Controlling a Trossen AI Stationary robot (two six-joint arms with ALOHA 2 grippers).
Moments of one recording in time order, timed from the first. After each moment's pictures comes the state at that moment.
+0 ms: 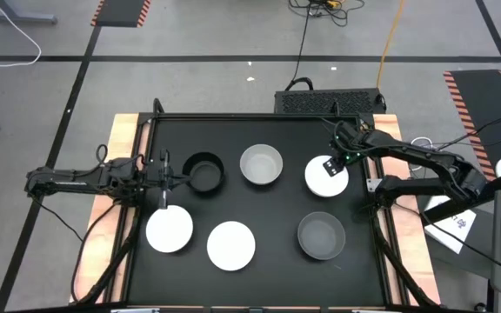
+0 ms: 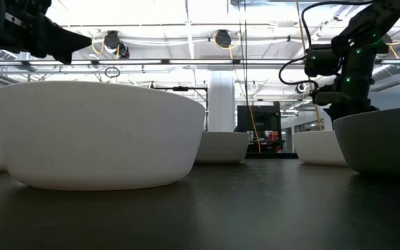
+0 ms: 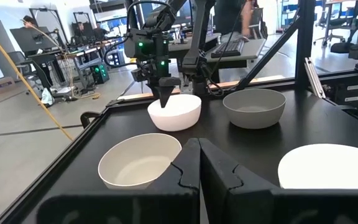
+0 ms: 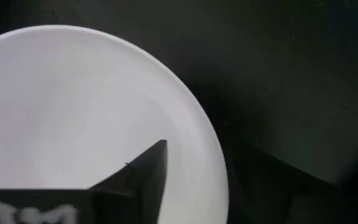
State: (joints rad) left arm 0.00 0.26 0.19 0.02 -0.03 0.16; right arm -0.72 1.11 0.59 -0.79 -0.03 0.29
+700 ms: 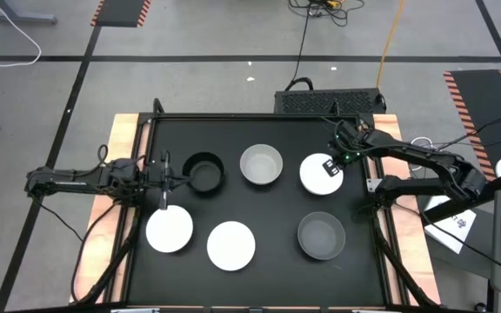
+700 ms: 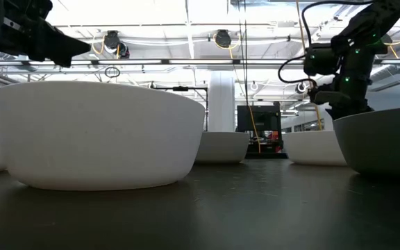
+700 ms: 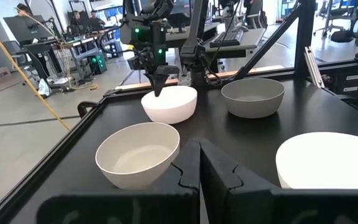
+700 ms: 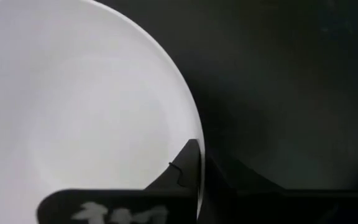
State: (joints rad) left arm 0.00 0.26 0.19 -0.03 -0.02 0.15; right arm -0.72 1.11 0.59 -0.75 -0.03 0.22
